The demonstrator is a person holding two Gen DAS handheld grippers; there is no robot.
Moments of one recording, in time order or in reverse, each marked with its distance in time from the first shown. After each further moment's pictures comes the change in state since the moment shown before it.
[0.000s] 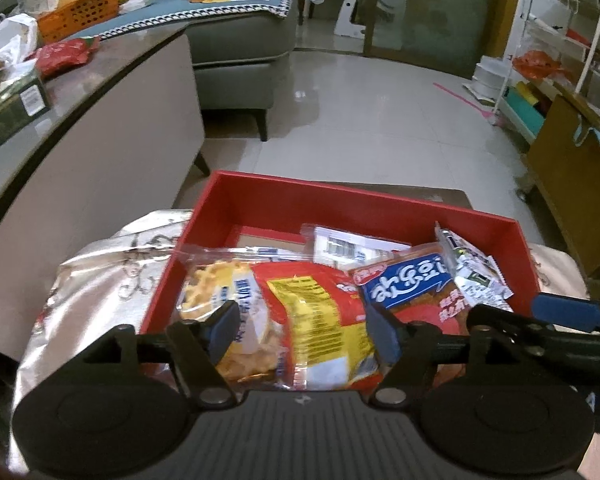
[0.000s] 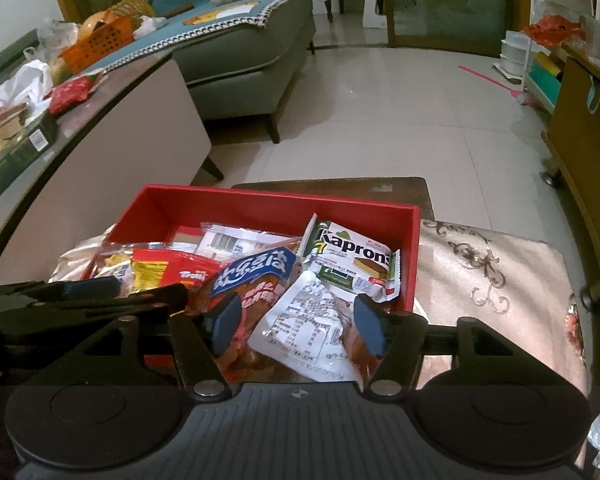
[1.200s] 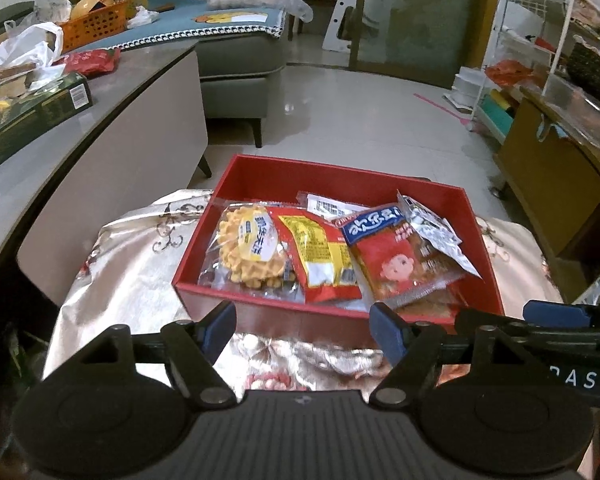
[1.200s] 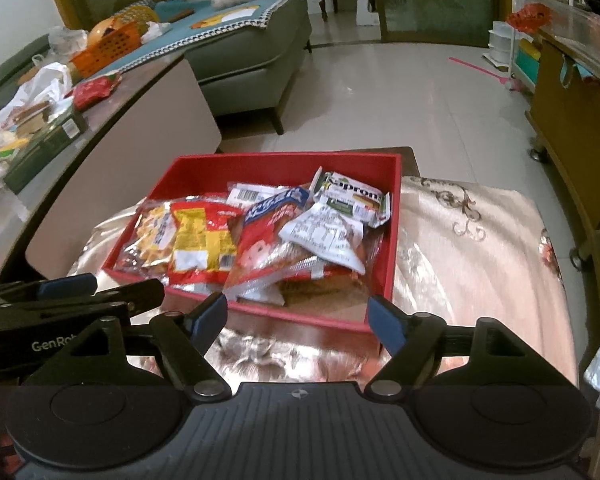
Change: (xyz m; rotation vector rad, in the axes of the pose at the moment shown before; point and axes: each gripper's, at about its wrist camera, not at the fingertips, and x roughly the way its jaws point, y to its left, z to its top) left arm -0.089 0.010 -0.060 0.012 -0.051 -0.047; right arm -0.064 0.007 -0.055 0.048 -0.001 0.013
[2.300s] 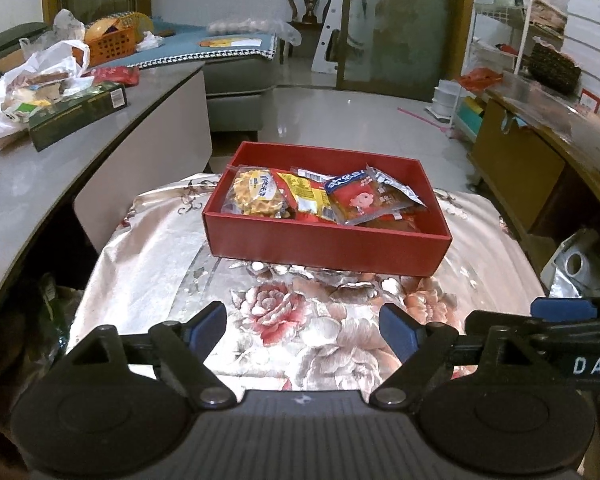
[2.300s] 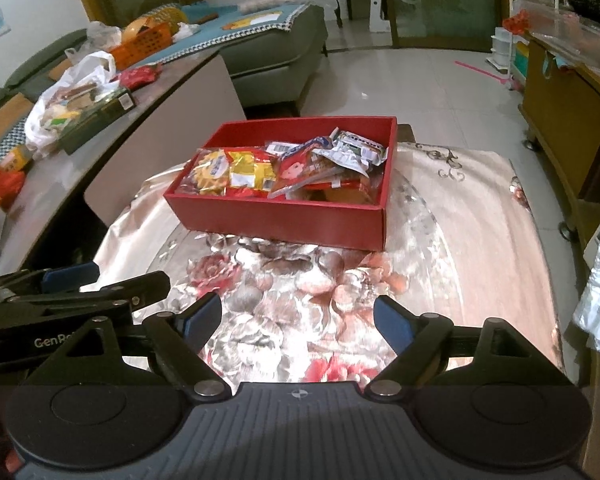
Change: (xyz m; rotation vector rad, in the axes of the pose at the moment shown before) left arm -0.098 -0.004 -0.092 0.032 -0.083 -0.004; right arm -0.090 0.010 -0.087 -0.021 -0.028 0.039
